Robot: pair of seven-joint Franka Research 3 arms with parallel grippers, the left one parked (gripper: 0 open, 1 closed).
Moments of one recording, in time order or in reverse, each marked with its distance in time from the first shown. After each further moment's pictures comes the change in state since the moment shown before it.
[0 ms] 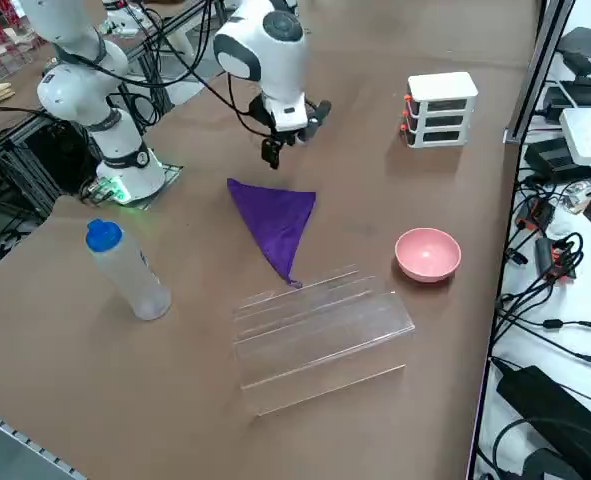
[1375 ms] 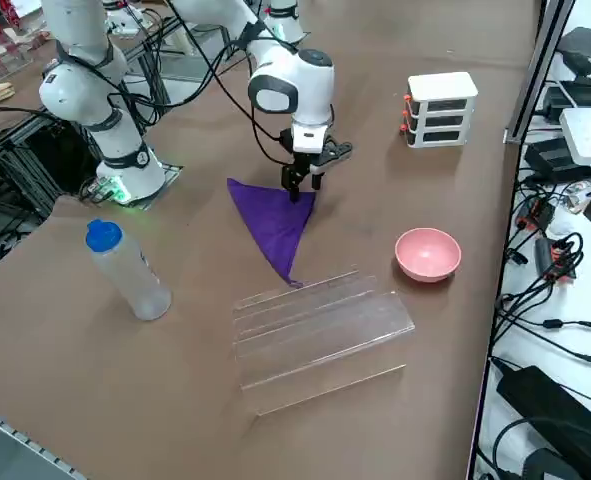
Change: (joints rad) arm 0.077 0.272 0.004 0.092 -0.320 0.231 0.564
